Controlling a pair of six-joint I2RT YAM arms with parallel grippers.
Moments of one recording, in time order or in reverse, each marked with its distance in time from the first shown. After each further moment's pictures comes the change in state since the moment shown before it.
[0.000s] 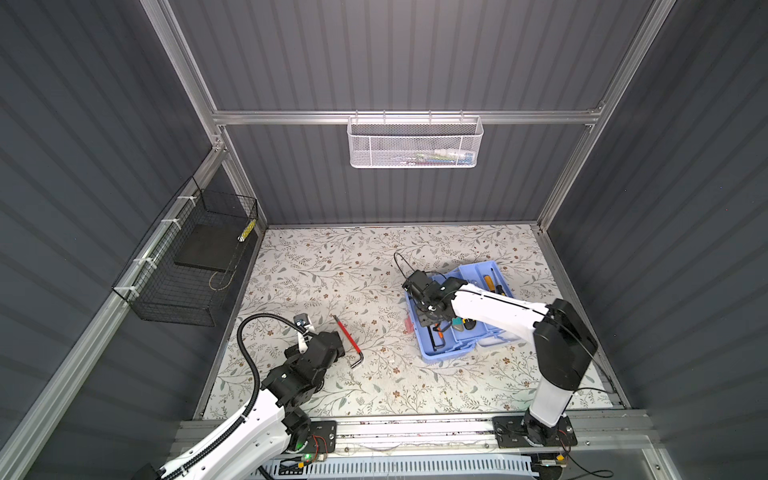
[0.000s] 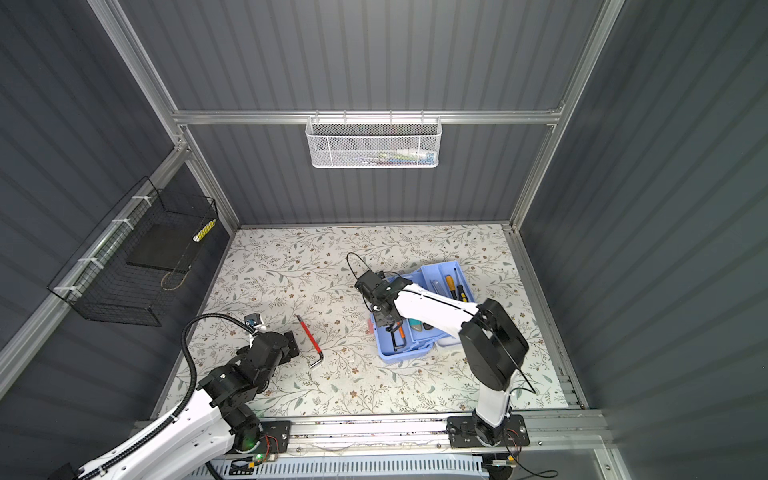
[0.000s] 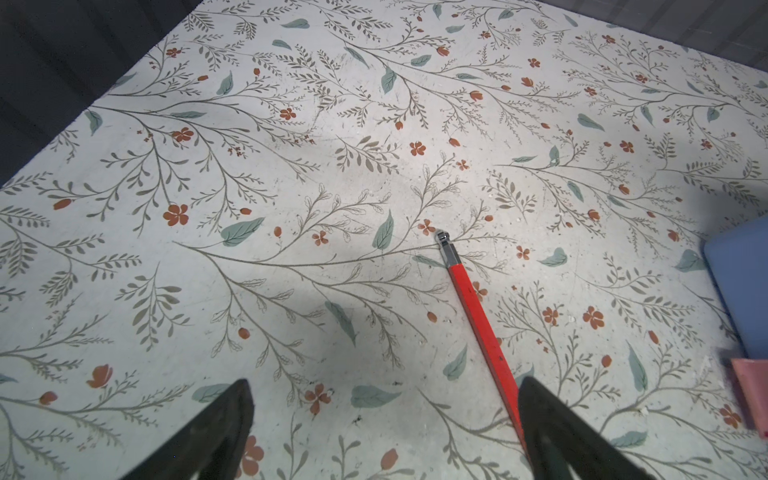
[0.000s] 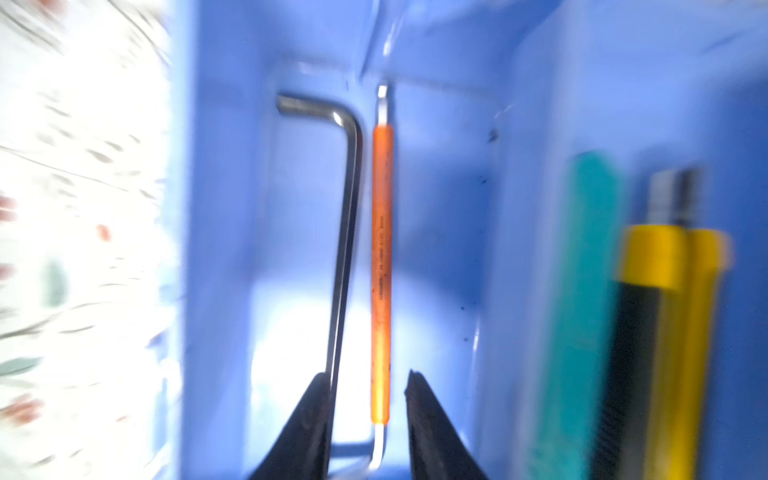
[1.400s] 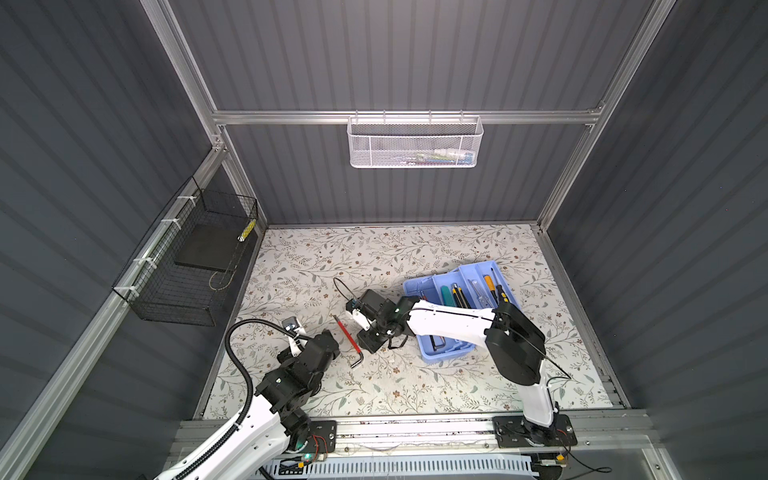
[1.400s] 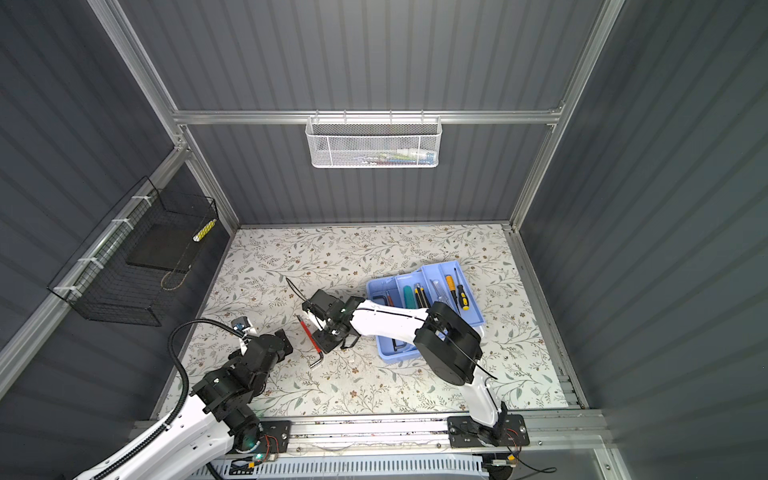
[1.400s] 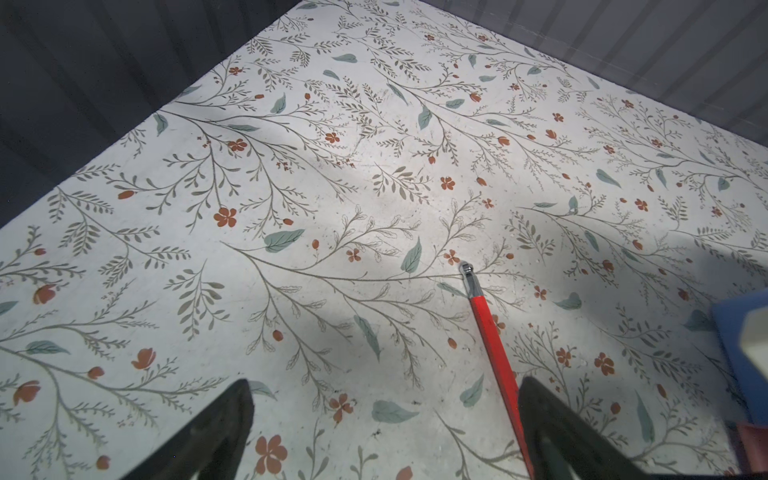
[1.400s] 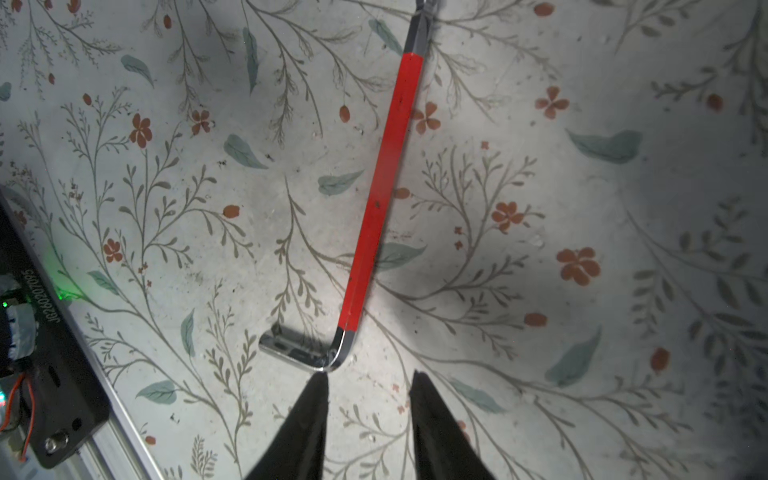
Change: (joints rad) left arm 0.000 -0.050 0.000 -0.066 -0.101 -0.109; right arm 0.247 0.340 0.250 0.243 -0.458 -0.217
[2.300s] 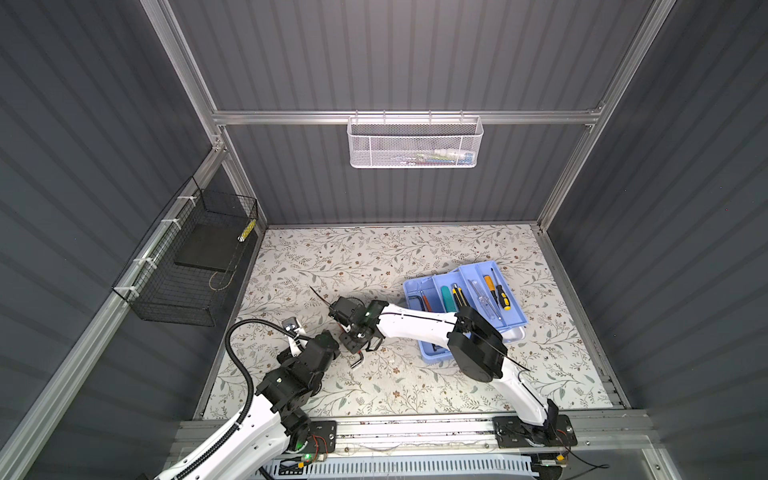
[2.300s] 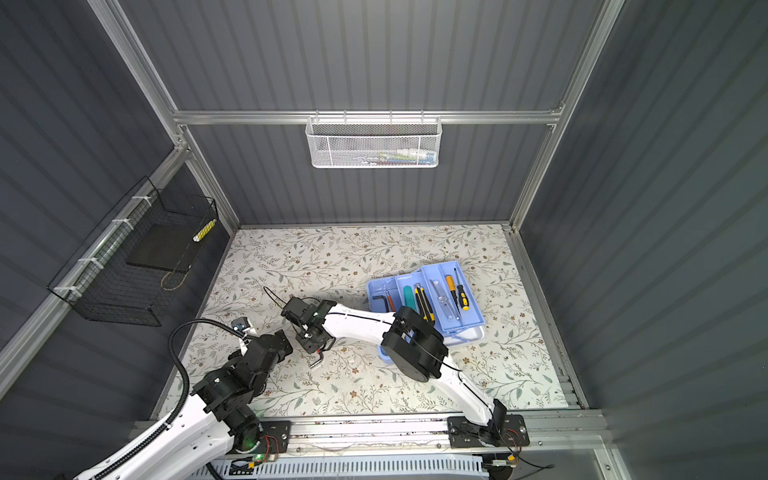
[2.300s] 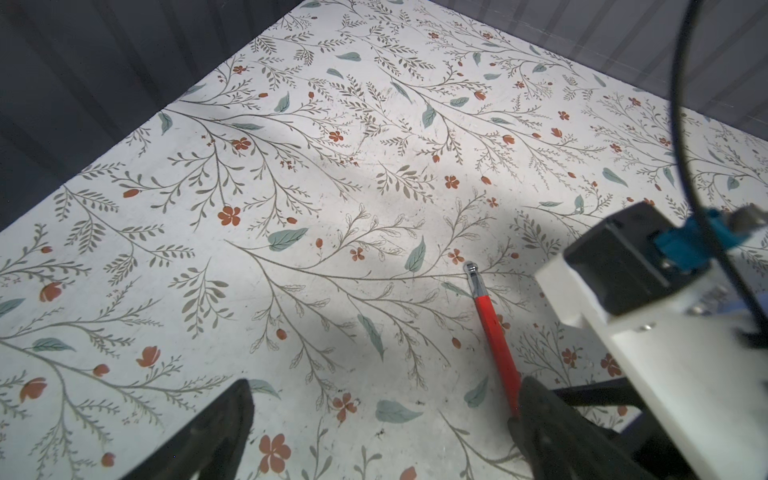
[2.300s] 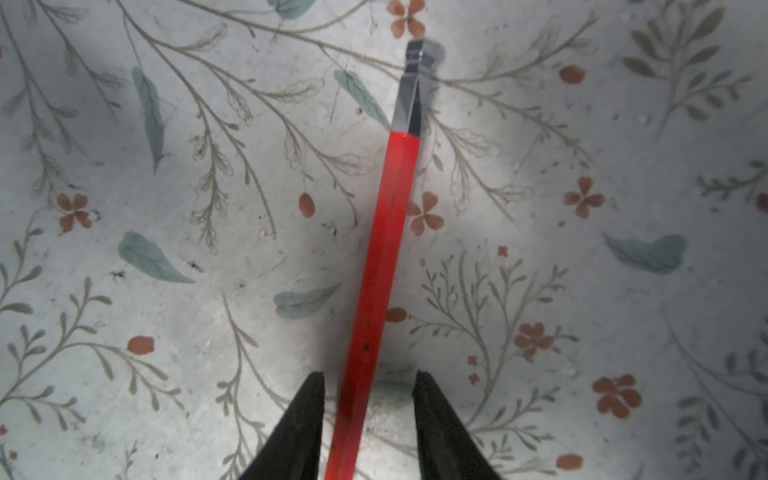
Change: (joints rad) left arm 0.000 -0.008 0.000 0.000 0.003 0.006; right arm 0.056 0.277 0.342 -0.152 0.195 0.047
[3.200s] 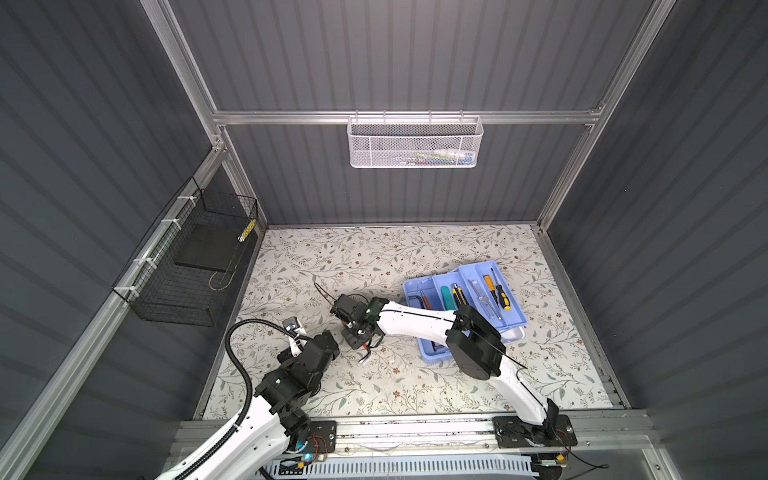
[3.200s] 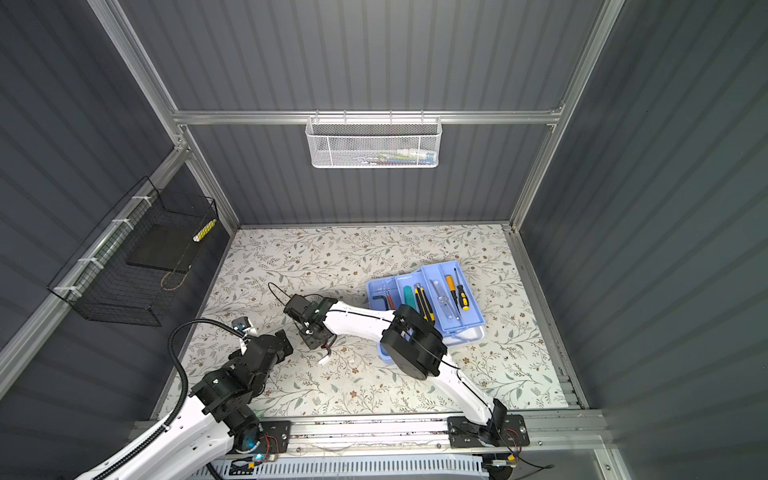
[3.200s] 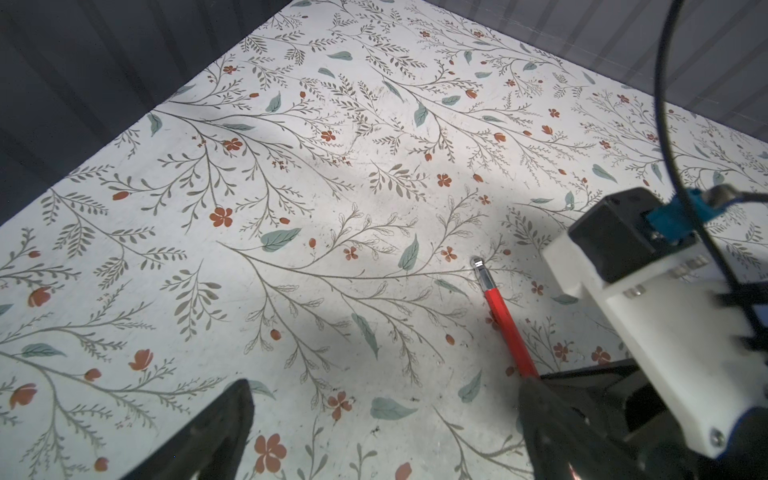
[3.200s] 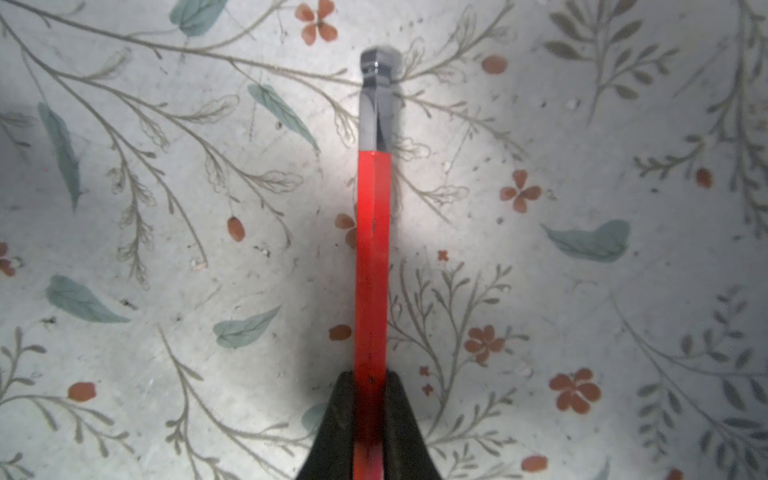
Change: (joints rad) left arm 0.000 -0.010 0.000 0.003 0.023 0.023; right arm -0.026 0.005 -0.004 -0.011 0.040 0.066
